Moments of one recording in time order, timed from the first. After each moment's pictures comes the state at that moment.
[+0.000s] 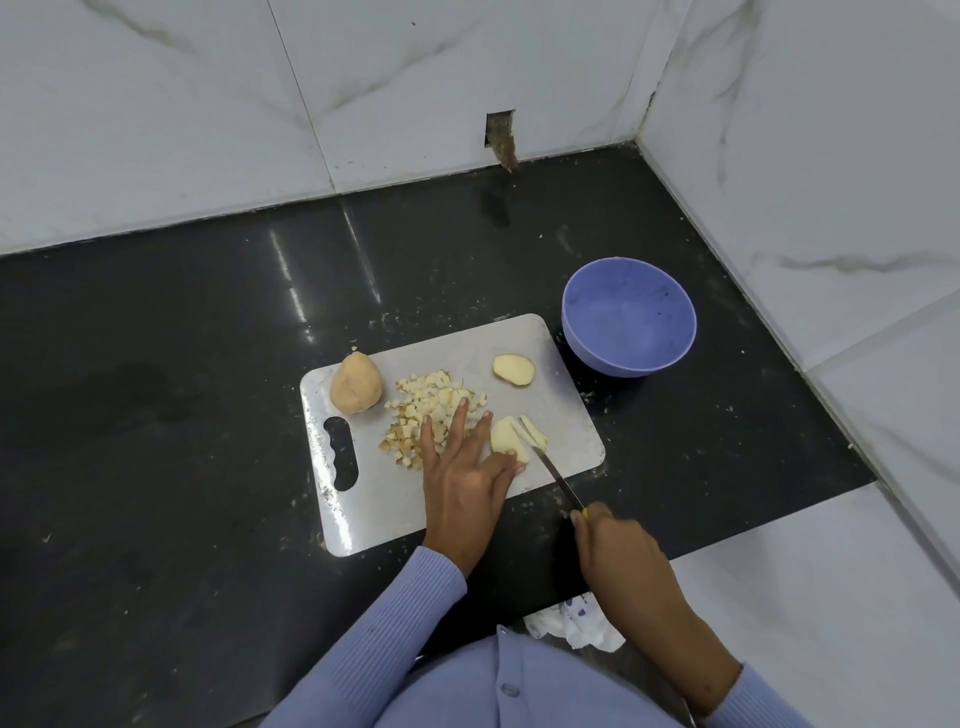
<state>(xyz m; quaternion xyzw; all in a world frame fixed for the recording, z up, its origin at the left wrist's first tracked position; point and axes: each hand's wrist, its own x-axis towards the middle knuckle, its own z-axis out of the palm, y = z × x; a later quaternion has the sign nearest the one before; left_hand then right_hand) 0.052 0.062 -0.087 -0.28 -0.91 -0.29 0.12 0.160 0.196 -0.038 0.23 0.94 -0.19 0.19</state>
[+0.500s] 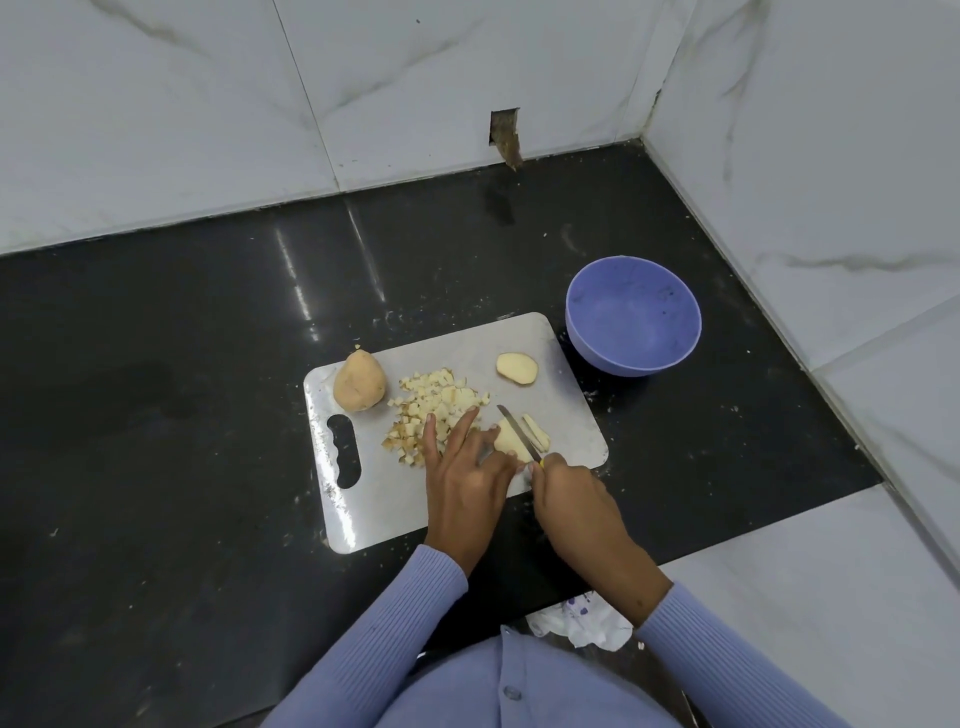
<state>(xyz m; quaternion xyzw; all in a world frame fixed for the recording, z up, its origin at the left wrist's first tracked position) 0.052 0.062 -0.088 -0.28 -0.90 -0.29 0.15 0.104 0.177 -0.036 0.19 0.95 -0.20 0.16</state>
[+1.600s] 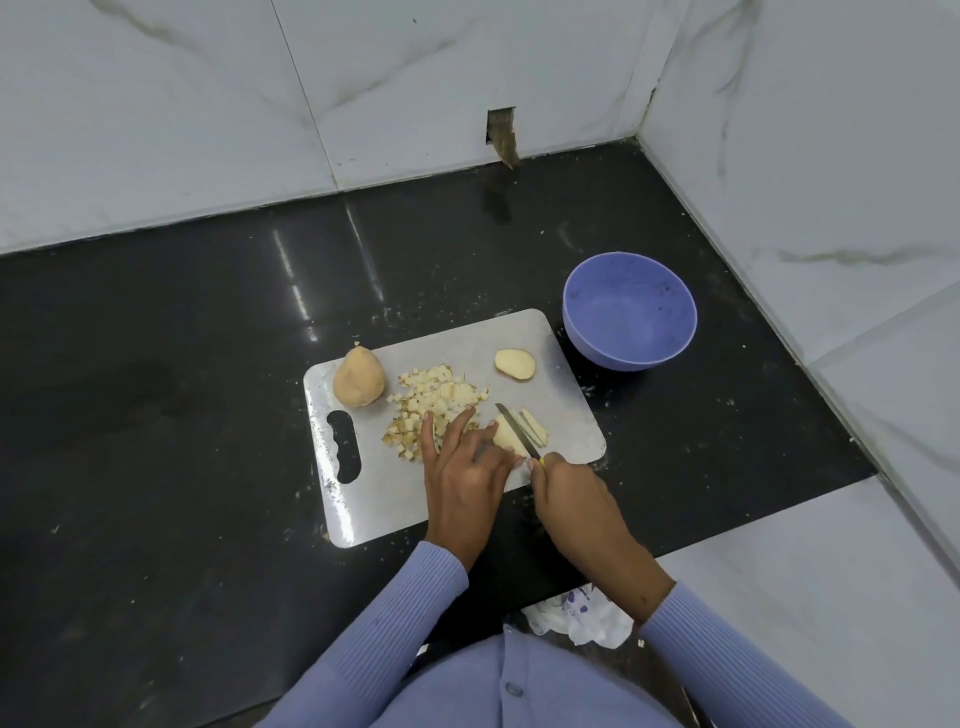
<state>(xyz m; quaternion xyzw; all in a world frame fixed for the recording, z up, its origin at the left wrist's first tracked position) 0.054 0.062 -0.088 -0.27 -0.90 -0.30 0.16 0.110 0.178 -0.035 0.20 0.94 -0.24 0.15</state>
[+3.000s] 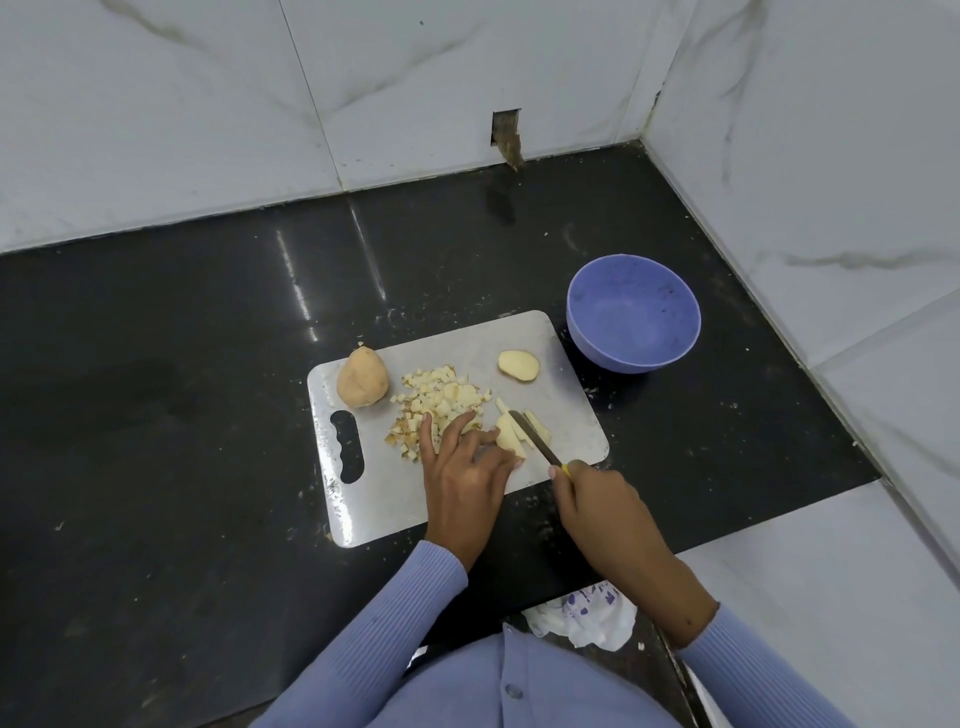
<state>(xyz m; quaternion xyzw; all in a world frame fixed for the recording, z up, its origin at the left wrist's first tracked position) 0.054 0.058 -0.087 -0.26 -0.90 -0.31 0.14 0.124 0.191 -0.018 0.19 0.94 -0.23 0.15</state>
